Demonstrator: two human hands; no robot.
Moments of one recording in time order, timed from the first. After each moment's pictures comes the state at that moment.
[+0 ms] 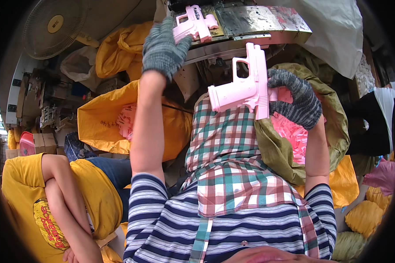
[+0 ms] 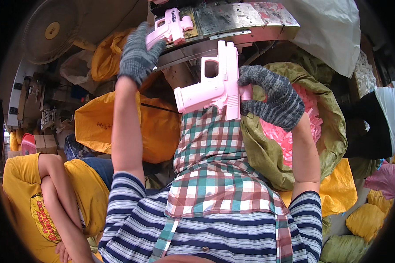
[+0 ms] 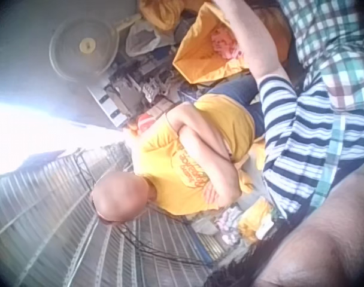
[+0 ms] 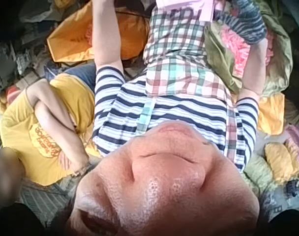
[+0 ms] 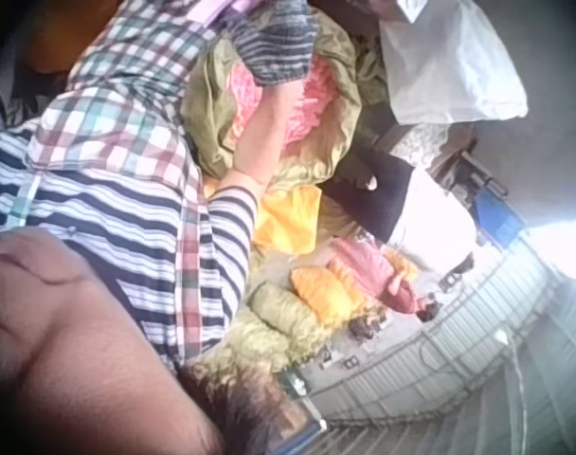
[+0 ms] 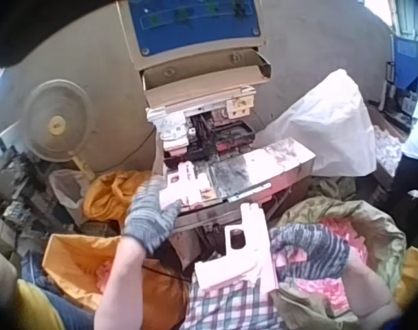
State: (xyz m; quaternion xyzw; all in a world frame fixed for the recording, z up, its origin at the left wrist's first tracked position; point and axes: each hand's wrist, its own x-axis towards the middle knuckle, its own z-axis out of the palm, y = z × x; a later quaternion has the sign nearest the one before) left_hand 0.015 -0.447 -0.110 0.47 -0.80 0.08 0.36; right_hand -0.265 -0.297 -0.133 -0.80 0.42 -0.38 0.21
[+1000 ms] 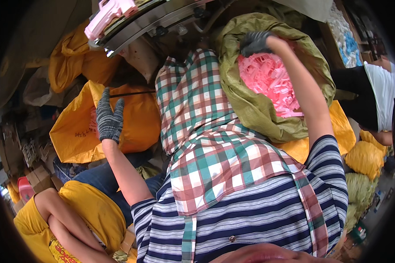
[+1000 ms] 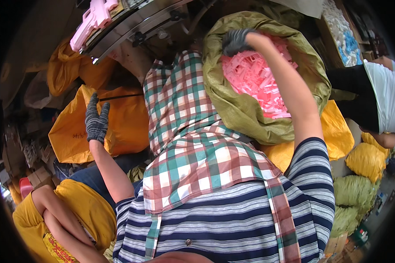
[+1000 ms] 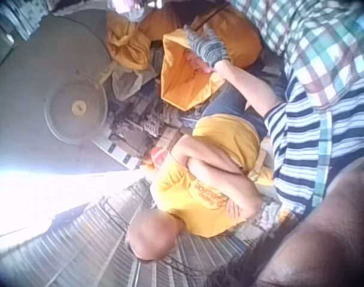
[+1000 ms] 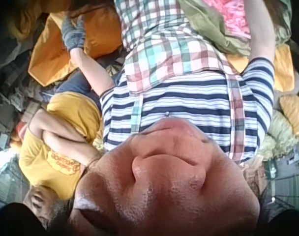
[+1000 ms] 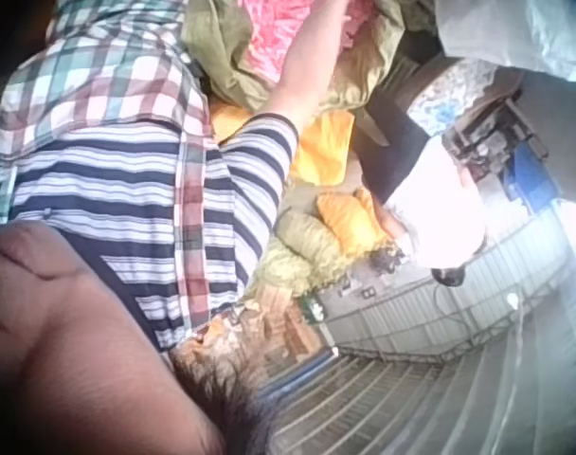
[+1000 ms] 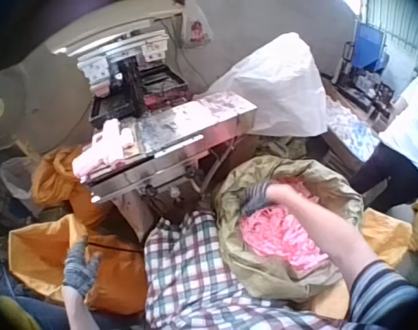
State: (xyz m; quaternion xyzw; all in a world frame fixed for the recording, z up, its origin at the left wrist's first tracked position) left_hand 0.126 -0.352 -0.224 0.63 -0.76 -0.10 0.12; right_hand -0.345 -0.369 -0.251 -0.70 0.61 0.15 0.34
